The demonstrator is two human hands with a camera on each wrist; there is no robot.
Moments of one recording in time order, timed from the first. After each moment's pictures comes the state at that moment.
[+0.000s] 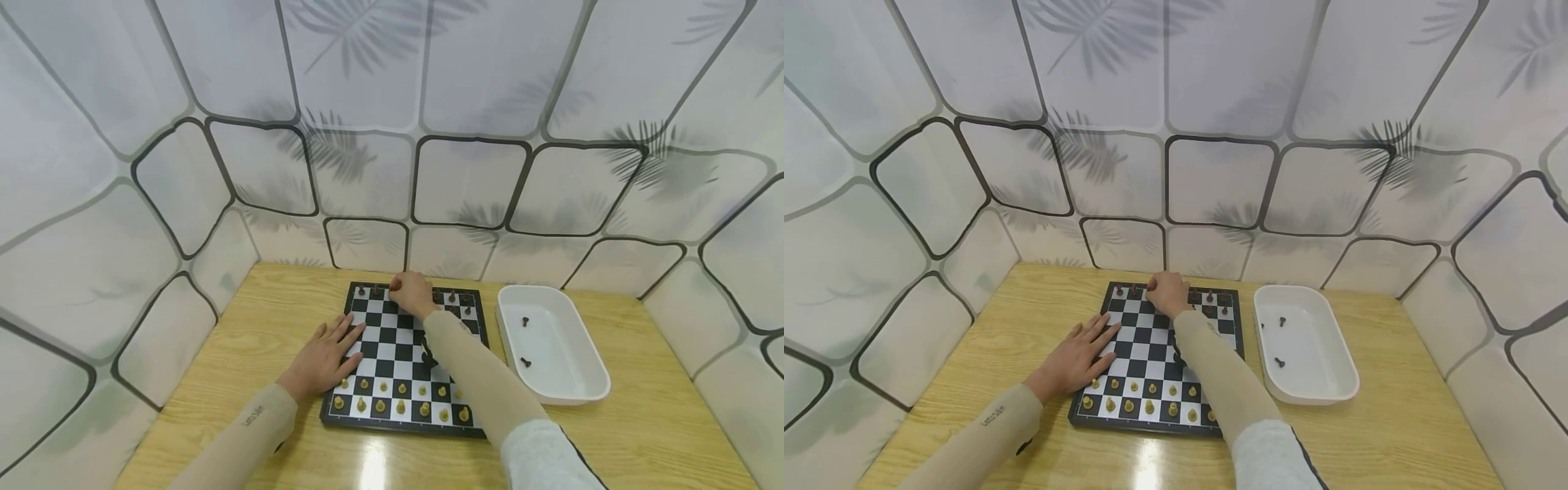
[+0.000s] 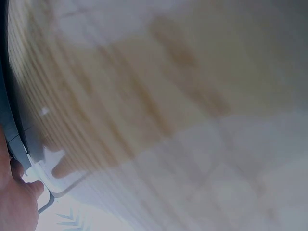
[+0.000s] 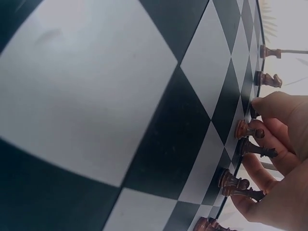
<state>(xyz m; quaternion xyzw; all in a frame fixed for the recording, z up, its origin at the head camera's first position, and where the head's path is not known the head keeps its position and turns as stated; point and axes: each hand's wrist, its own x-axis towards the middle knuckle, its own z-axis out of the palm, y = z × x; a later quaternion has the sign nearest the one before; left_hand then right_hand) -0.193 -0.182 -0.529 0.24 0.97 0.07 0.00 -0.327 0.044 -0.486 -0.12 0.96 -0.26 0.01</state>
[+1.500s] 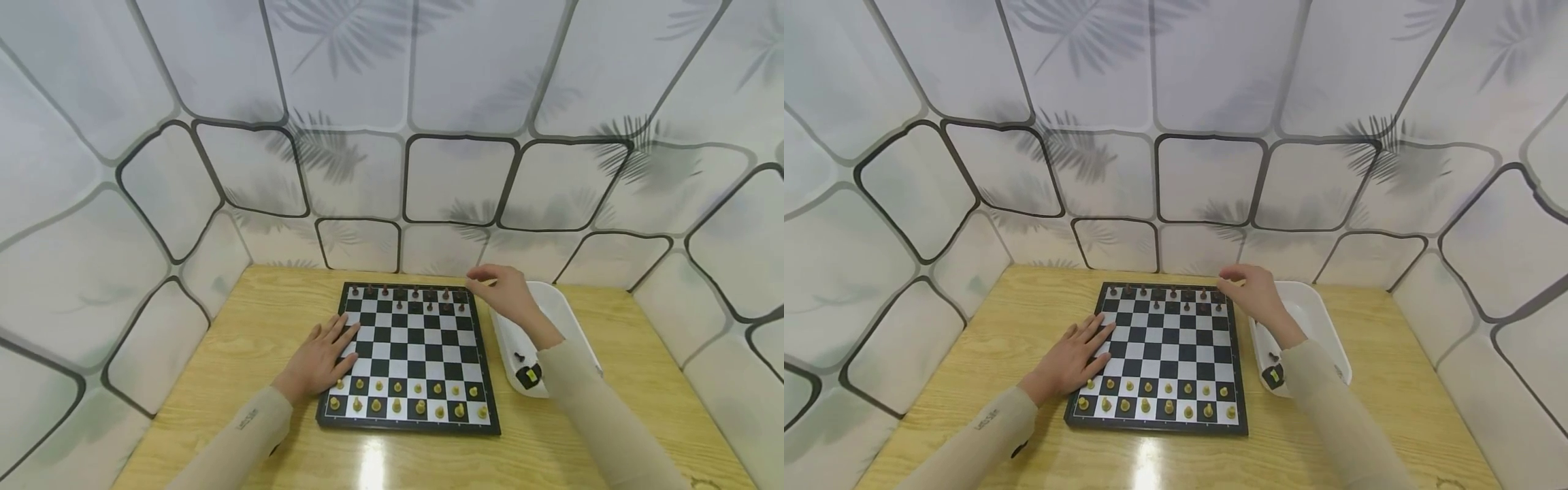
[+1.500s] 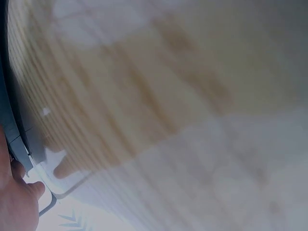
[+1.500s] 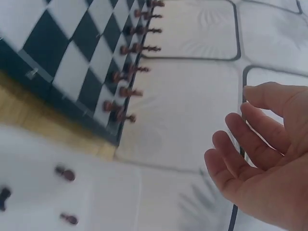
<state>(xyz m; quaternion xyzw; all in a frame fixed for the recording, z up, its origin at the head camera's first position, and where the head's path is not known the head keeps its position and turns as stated) -0.193 -0.180 -0.526 0.25 0.97 0.07 0.01 -0.253 0.217 -0.406 -0.14 0.92 -0.35 -0.07</state>
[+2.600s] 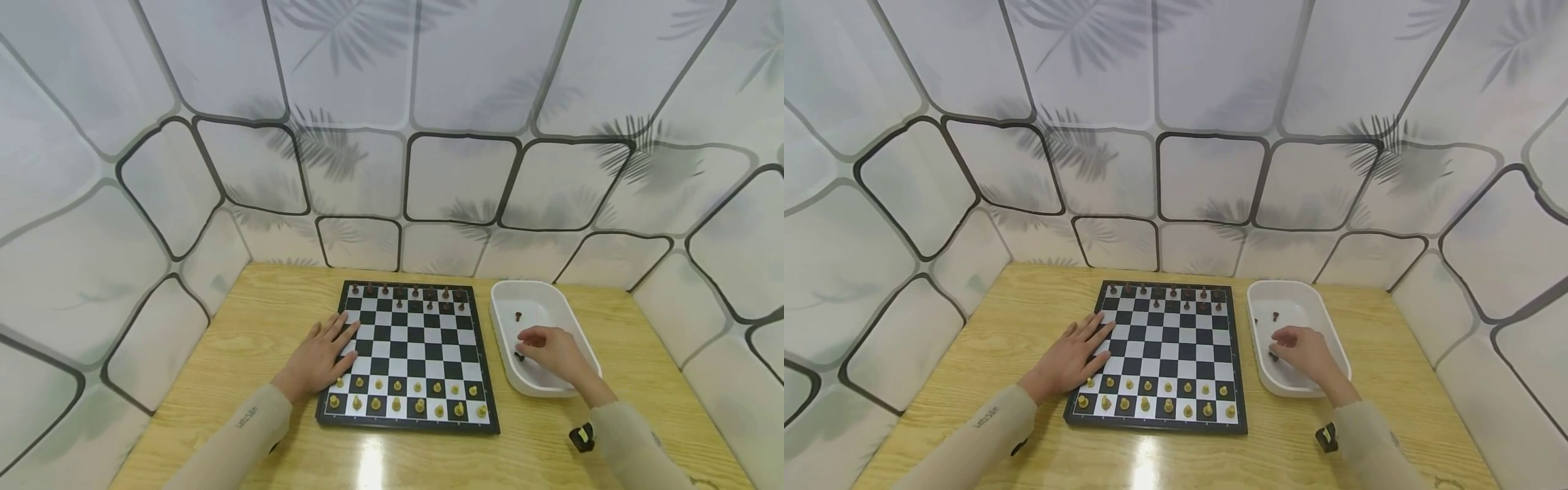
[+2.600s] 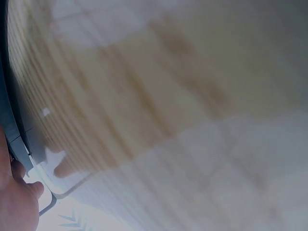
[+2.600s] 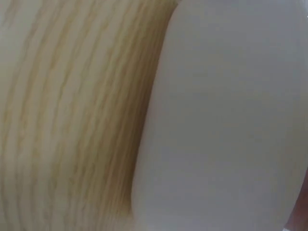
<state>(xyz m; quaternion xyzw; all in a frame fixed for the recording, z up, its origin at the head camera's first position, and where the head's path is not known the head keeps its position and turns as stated) -0.194 -0.182 -0.529 0.25 0.97 0.08 0.01 -0.195 0.313 -0.485 -0.07 0.95 -0.30 0.03</state>
